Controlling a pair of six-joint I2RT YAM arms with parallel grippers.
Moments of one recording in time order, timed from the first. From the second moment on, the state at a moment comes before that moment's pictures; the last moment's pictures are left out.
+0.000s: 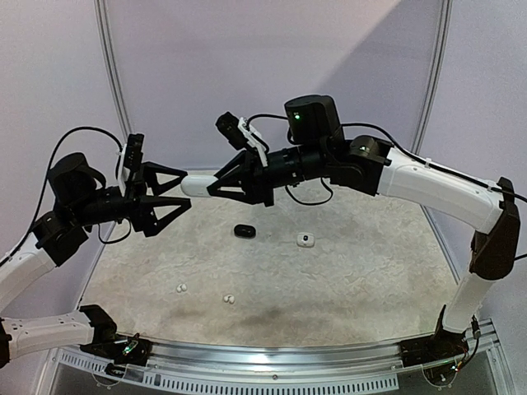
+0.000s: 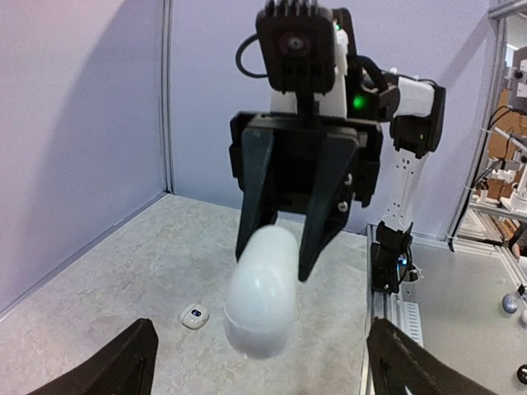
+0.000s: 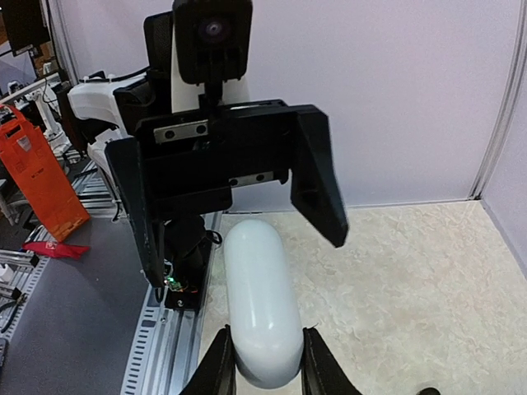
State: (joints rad) left arm -0.56 0.80 0.80 0.03 0.68 -0.11; right arm 1.04 1.78 1.78 -0.29 -0.57 -0.05
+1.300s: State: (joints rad) left arm -0.58 0.83 0.71 0.27 0.77 -0.13; right arm 1.06 1.78 1.86 -0.34 -0.53 -0.24
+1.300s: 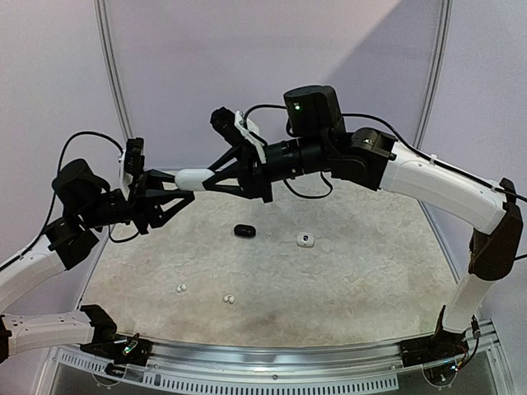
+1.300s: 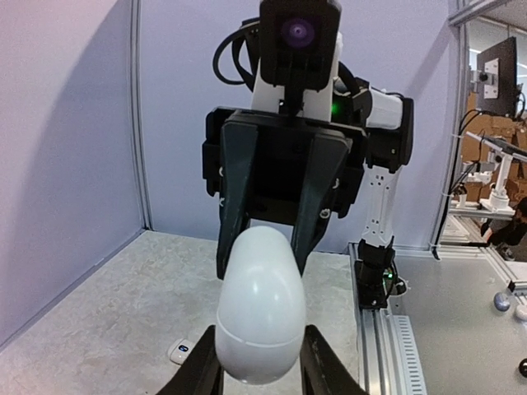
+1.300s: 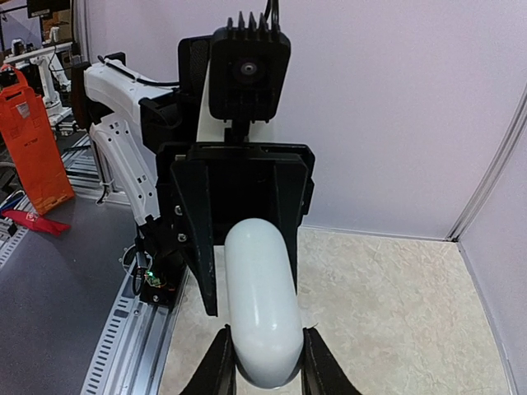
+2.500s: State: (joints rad) left arm -0.58 0.83 0.70 0.29 0.77 -0.12; right arm 1.07 1.80 1.86 -0.33 -0.54 -0.24
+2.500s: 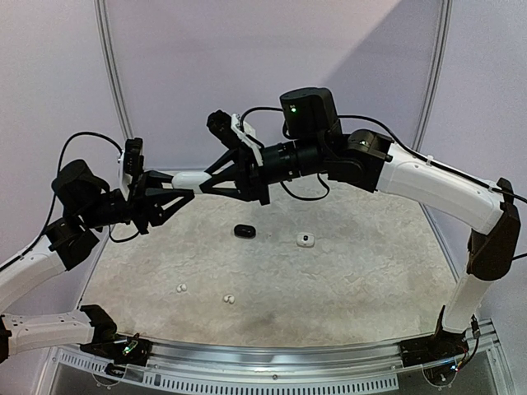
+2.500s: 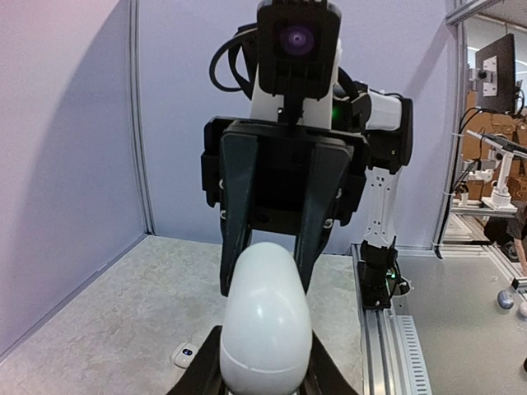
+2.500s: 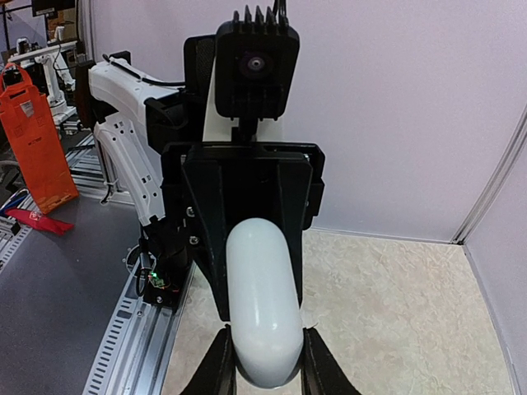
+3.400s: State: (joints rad) left arm -0.59 0.82 0.70 0.22 0.76 0.09; right arm 1.08 1.84 1.91 -0.38 -0.47 -0.23
